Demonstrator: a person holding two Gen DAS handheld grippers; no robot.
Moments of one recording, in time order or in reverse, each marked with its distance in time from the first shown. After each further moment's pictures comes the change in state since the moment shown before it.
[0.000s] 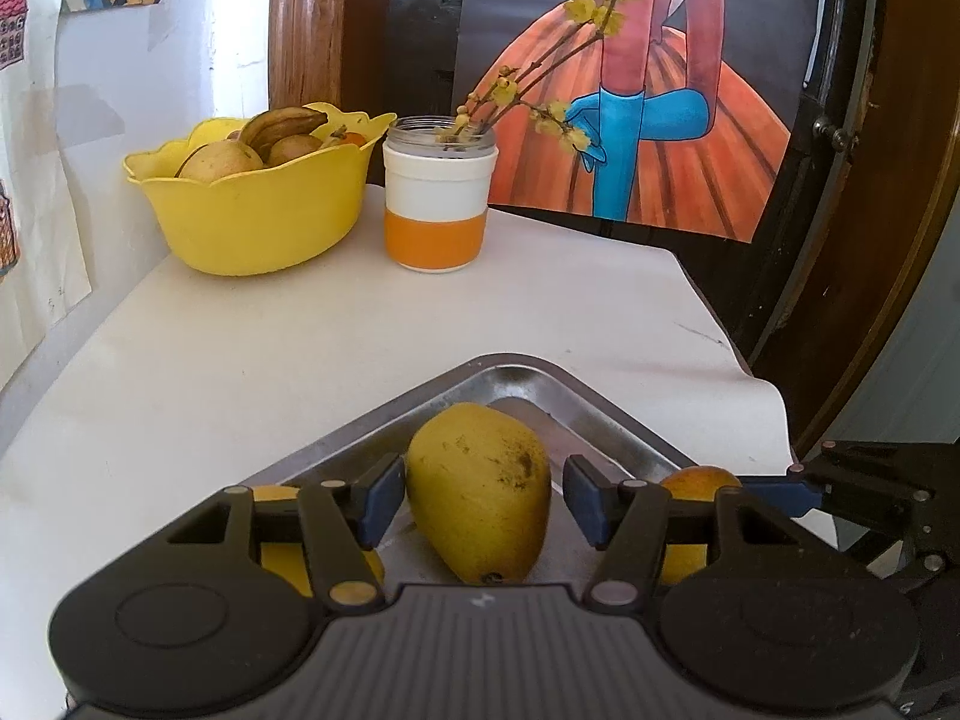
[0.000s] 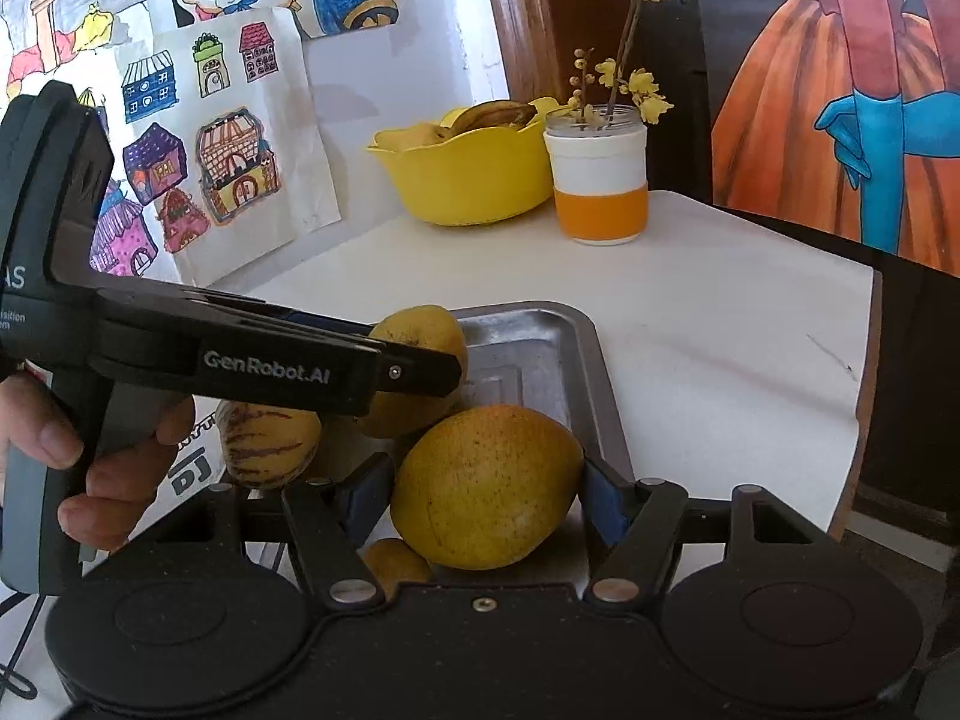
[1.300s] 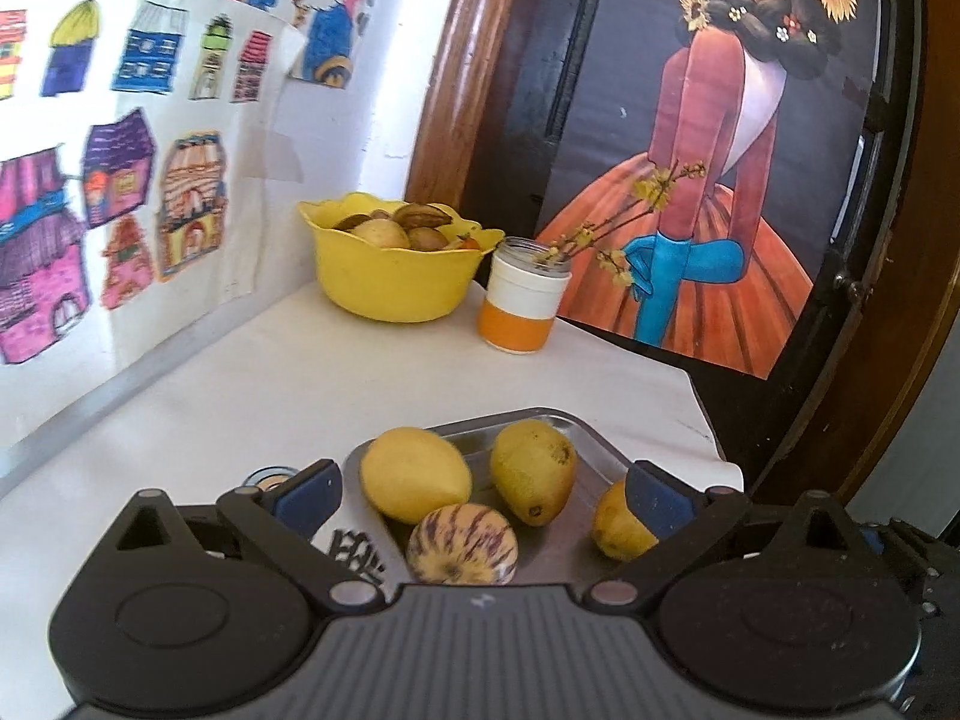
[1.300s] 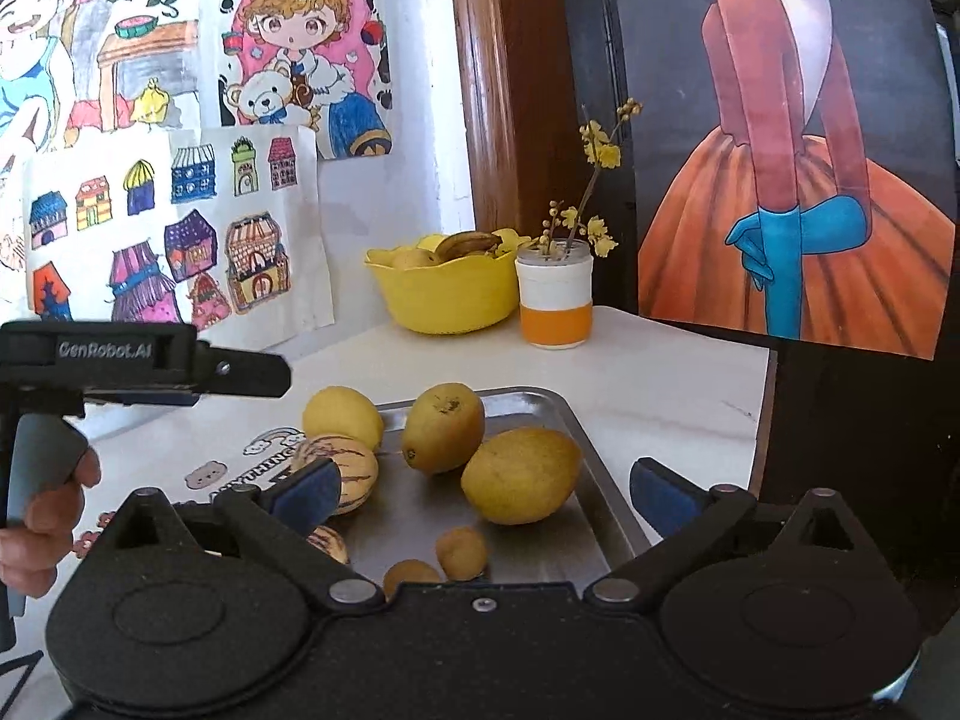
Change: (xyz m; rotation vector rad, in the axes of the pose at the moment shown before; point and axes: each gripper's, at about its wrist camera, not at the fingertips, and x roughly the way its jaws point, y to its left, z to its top) left arm -0.126 0.020 -0.054 -0.203 -0.241 0.079; right arm -0.088 0.063 -0.043 0.000 -0.273 -0.169
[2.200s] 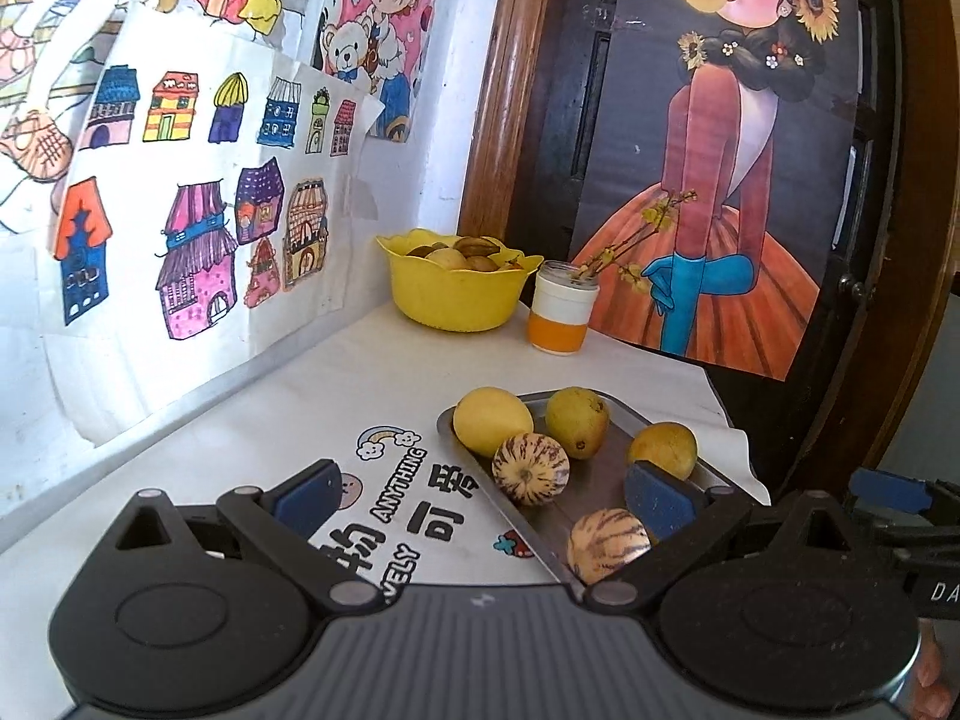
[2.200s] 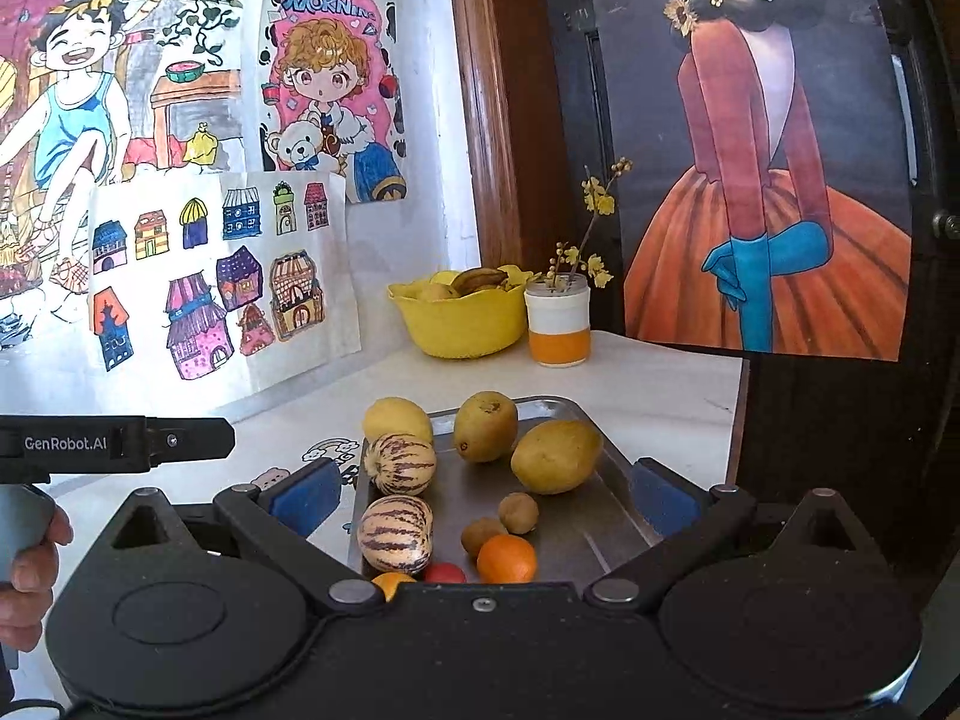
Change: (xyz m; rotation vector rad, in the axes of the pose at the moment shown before) left arm -0.103 0.014 -0.045 0.039 -0.083 0.076; right arm -0.079 0.044 -0.019 0.024 -0.077 -0.045
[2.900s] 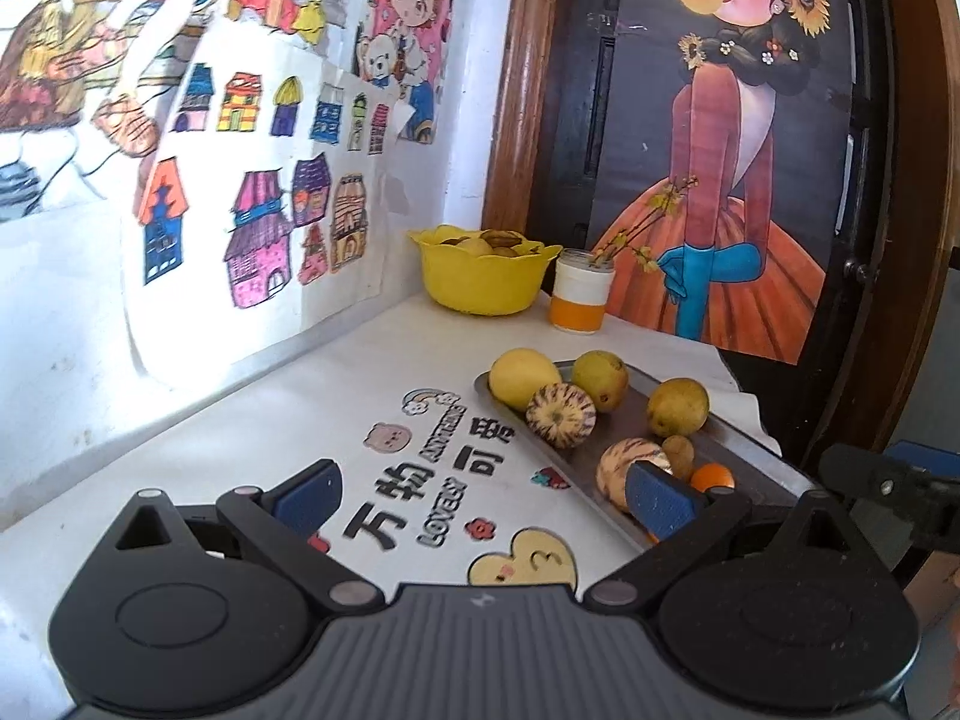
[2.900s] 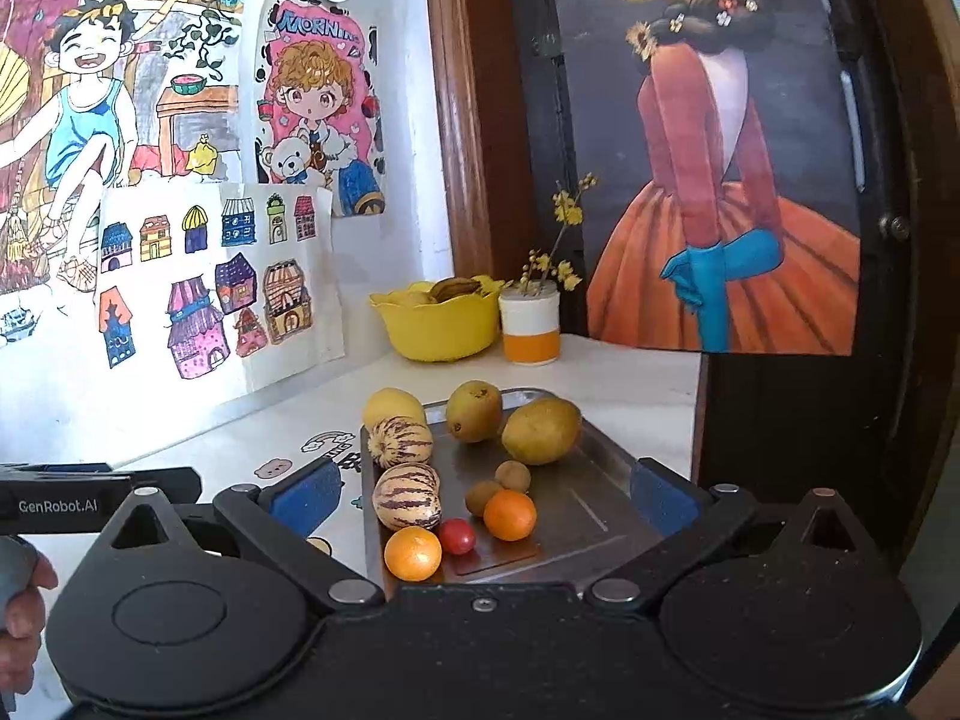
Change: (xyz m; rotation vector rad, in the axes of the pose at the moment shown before) left arm -0.044 0.013 -0.041 0.019 -0.021 0.047; right arm -0.046 0.030 -0.029 0.021 -0.051 -0.101
